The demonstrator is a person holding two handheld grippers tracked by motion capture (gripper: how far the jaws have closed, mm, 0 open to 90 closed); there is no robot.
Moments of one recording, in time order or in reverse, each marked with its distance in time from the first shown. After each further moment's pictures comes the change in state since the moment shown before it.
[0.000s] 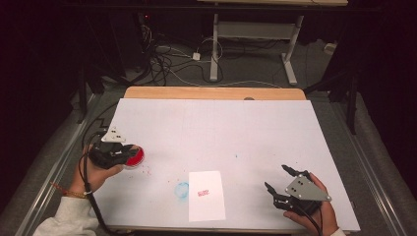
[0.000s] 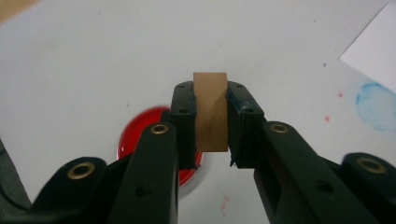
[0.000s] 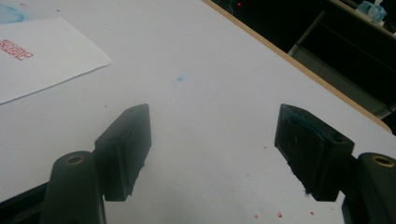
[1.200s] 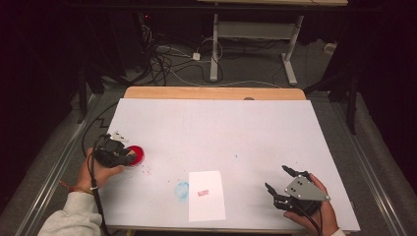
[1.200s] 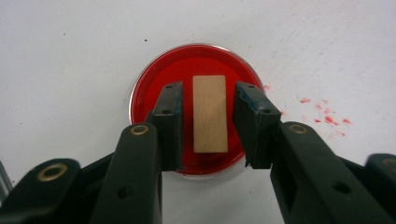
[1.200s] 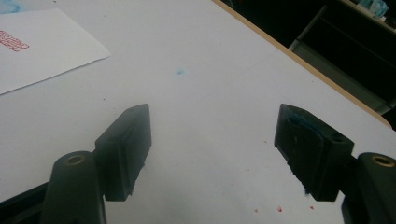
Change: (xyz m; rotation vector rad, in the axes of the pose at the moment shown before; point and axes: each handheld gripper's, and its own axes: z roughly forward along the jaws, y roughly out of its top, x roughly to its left) left arm 0.020 -0.013 0.038 0.094 0.023 -0.086; right arm 0.000 -0.002 0.001 0.017 0.000 -0.006
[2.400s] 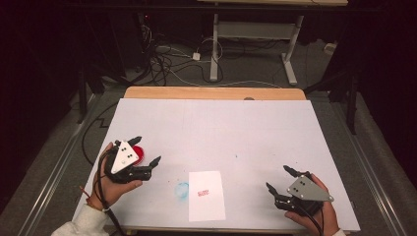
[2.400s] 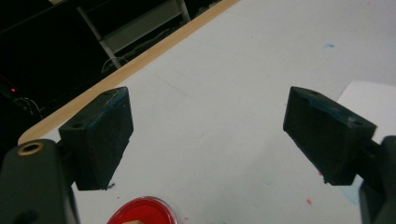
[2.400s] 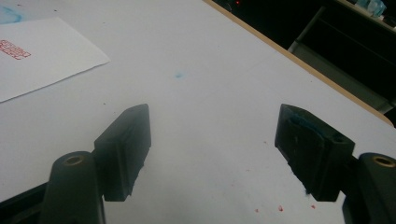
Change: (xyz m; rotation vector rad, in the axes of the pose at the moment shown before) left arm -0.094 -0.001 -0.042 -0.534 0.096 0.251; right arm -0.002 -0.002 -0.002 -0.017 -0.001 0.030
